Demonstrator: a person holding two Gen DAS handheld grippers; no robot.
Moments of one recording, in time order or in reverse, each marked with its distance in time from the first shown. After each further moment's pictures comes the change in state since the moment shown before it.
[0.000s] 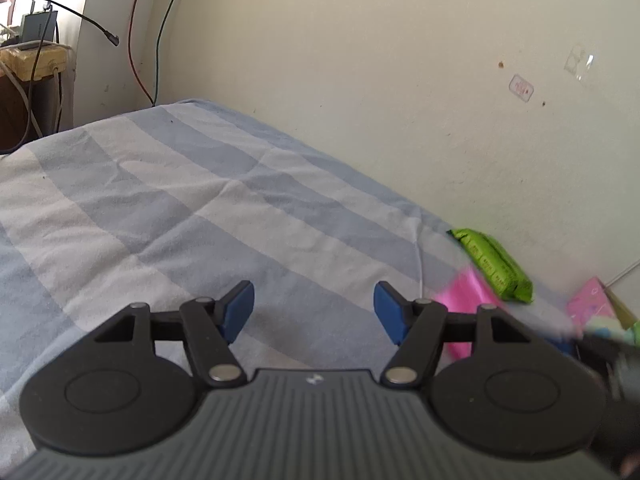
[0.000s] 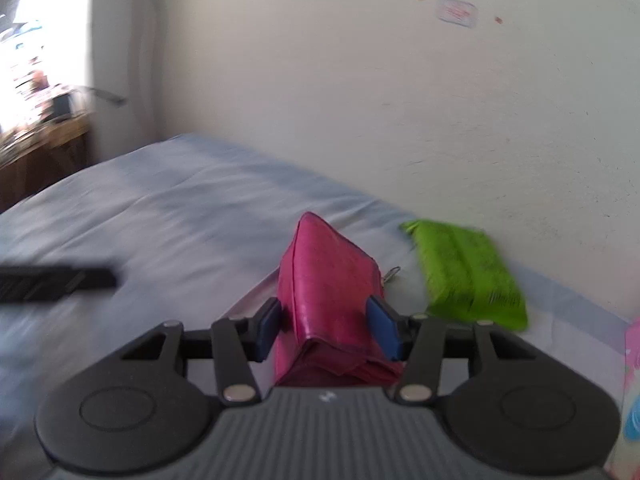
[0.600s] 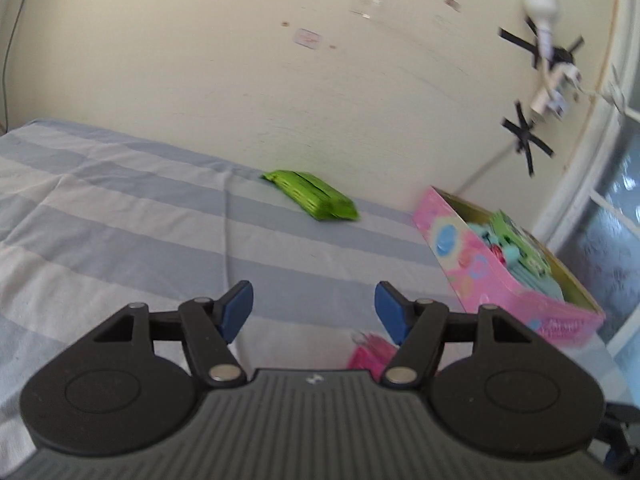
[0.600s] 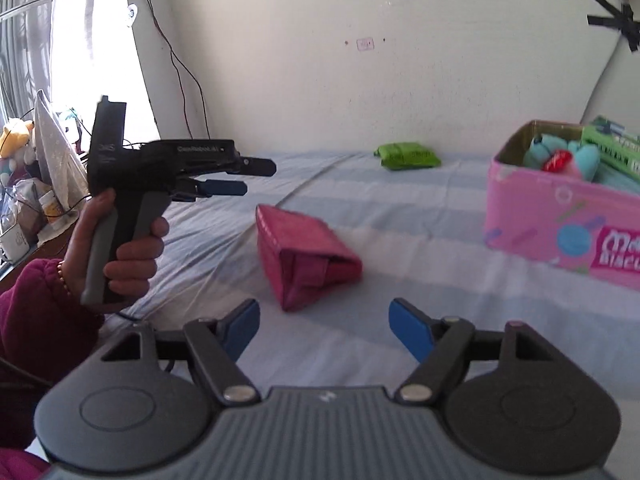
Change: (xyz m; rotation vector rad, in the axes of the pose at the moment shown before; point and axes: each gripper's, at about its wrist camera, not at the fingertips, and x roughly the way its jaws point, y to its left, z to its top) left arm -0.063 -0.061 -0.050 0.281 0.059 -0.407; right arm -0.223 -0.008 -0.170 0.291 -0.120 0.104
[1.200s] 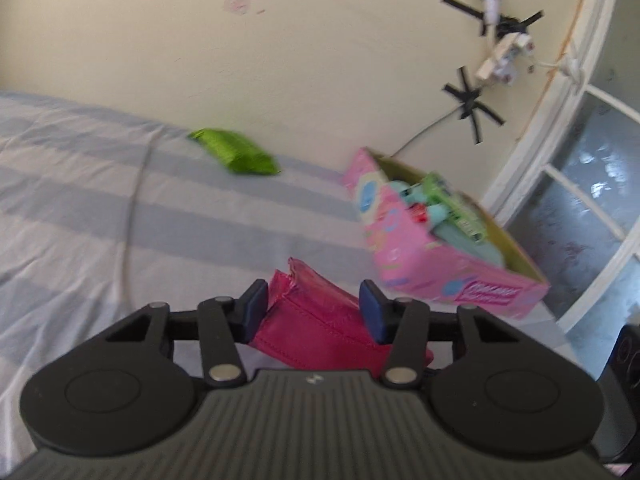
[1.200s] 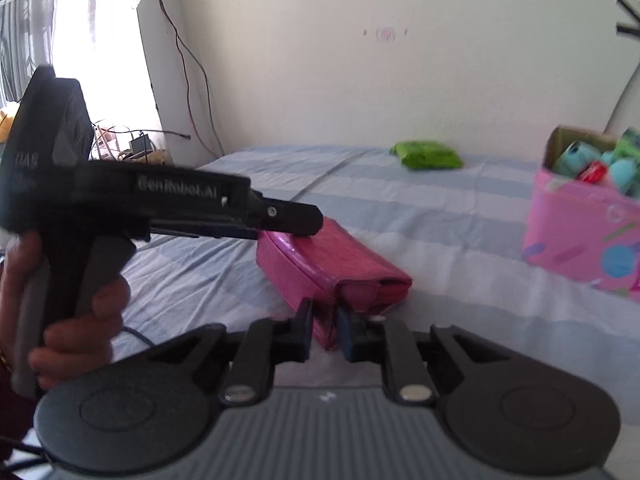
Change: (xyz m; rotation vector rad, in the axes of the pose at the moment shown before) left arm -0.008 -0.064 -0.012 -0.027 0.073 -0.137; right arm 0.022 0.025 0.002 -0.047 -0.017 -0.042
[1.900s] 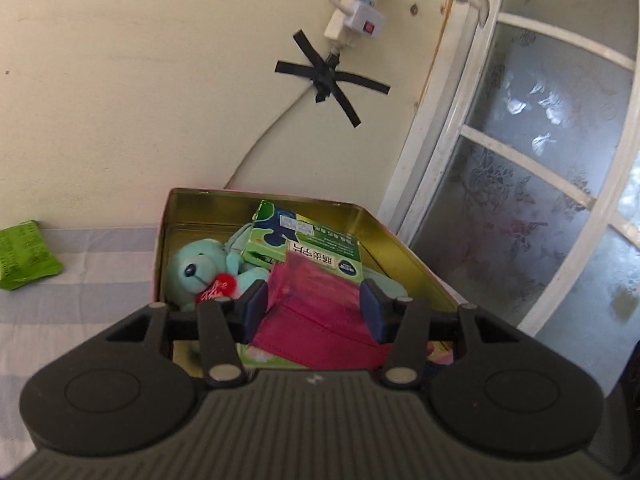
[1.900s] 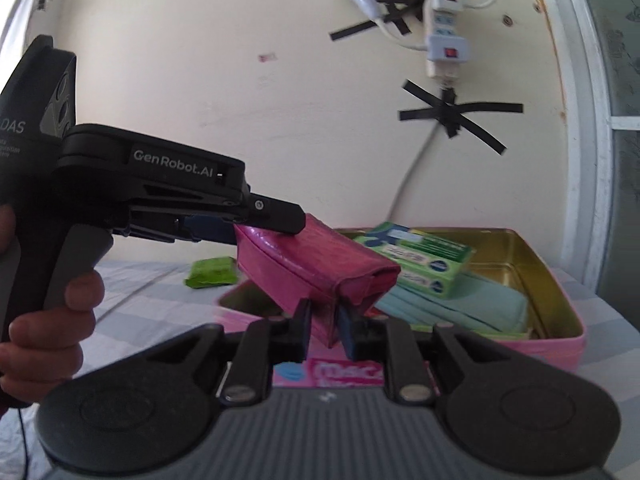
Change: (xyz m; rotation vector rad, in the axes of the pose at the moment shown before) left arm 0.146 -0.170 0.049 0.247 0.032 -0.140; right arm -0.099 -0.150 0.021 0.113 -0.262 -0.391
